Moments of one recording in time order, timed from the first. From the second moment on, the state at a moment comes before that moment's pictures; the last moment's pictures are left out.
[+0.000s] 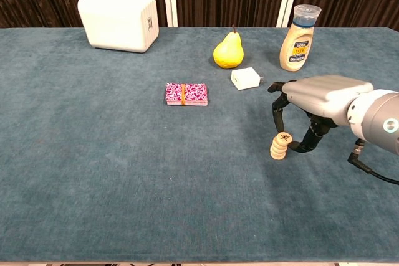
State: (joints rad) left arm -0.03 -1.02 -0.16 -1.64 1.17 1.45 0.04; right arm 0.76 -1.57 0.10 -1.84 -0.71 1.24 -0.88
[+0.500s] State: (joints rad) left arm -0.04 -1.02 -0.16 -1.64 1.17 1.45 0.04; right arm 0.77 -1.58 0.11 -1.84 -0.68 1.25 -0.90
